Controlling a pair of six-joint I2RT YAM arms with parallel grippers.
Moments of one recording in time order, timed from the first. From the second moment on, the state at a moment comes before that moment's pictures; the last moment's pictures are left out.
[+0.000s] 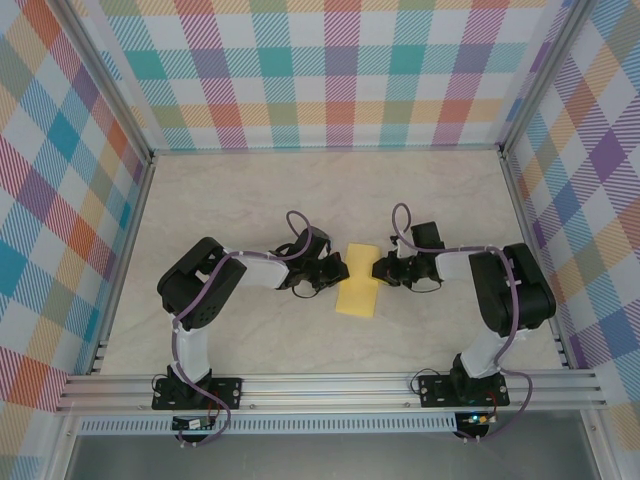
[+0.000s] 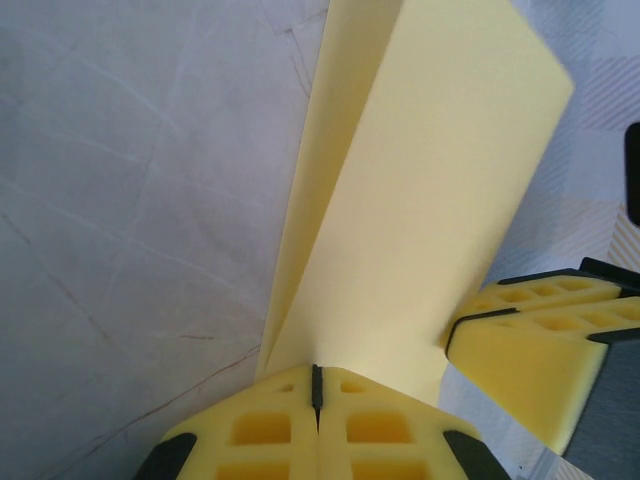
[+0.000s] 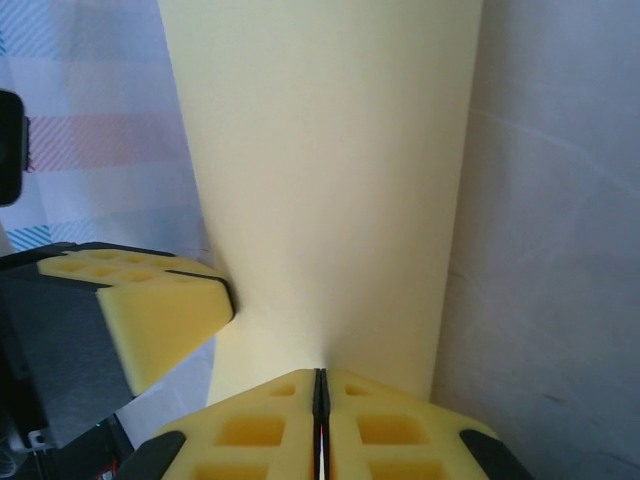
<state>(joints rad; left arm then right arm) -0.73 1.93 0.96 0.16 0.38 -1.04 0.26 1.71 0.67 -0.02 -0.74 0.55</state>
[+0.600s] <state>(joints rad) -0.73 1.93 0.96 0.16 0.38 -1.04 0.25 1.67 0.76 -0.08 -0.74 0.55</state>
